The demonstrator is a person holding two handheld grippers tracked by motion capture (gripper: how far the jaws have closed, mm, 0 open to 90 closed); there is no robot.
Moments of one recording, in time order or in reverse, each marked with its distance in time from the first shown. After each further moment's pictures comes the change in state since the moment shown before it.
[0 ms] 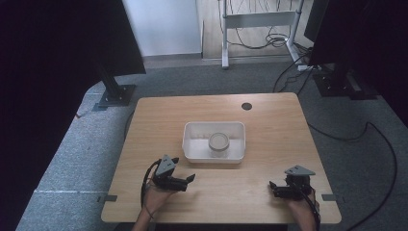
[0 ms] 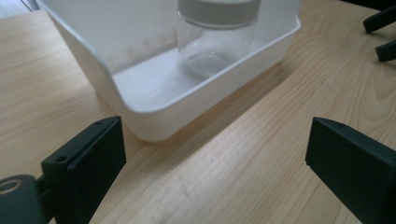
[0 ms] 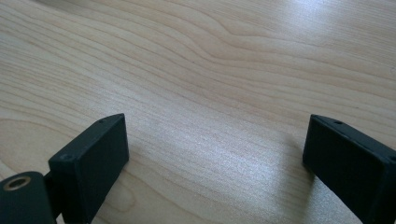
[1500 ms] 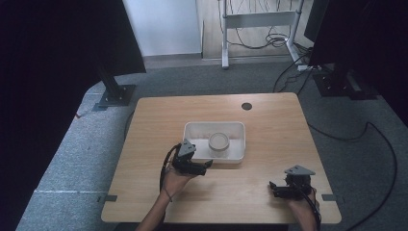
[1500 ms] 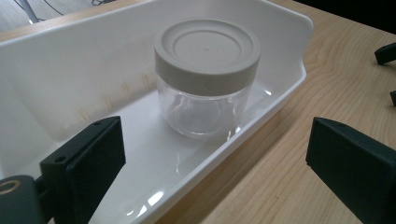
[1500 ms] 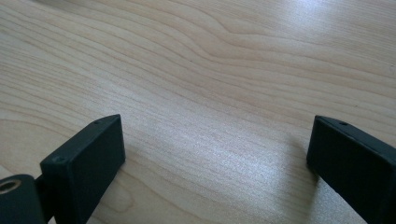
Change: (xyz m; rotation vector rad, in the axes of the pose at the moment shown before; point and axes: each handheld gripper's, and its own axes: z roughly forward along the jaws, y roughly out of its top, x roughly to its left) left arm -0.012 0.059 0.051 0.022 -0.016 -0.017; right arm 0.000 0.000 0.001 0.006 -0.005 0.004
